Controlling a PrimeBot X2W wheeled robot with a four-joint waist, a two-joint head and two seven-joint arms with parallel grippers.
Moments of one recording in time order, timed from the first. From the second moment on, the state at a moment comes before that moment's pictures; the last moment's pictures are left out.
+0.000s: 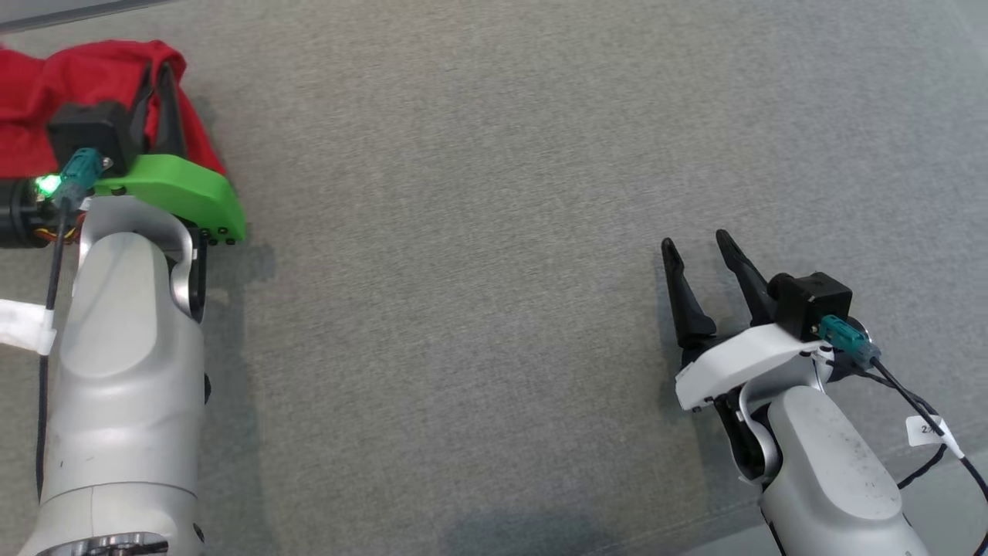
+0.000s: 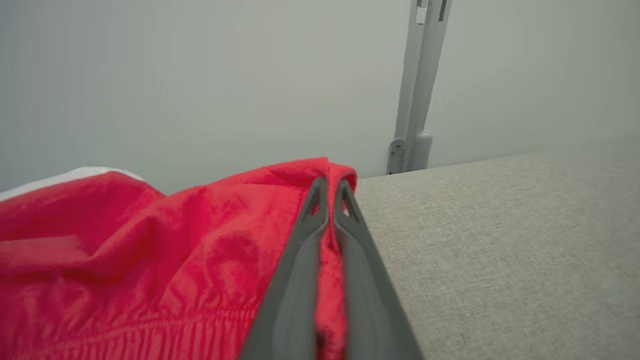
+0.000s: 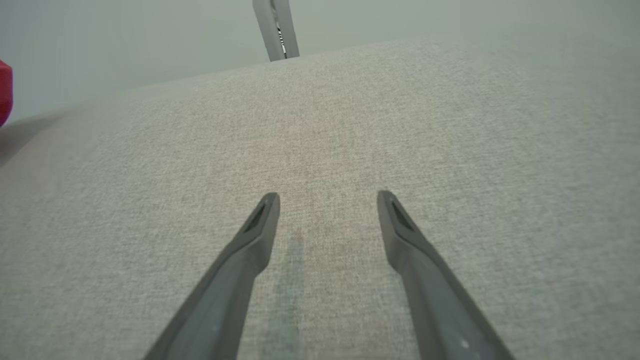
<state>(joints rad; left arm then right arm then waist) -0.86 0.10 0.09 0.84 0.02 -0.10 -0.26 -0.38 -0.05 0.15 0.46 0.25 0.13 -0.26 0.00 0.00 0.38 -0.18</state>
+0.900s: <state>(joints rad) -0.82 0.05 -0.37 0.84 -0.19 -0.06 -0.26 -0.39 -0.05 0.19 0.44 0.35 0.13 -0.26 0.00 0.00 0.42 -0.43</state>
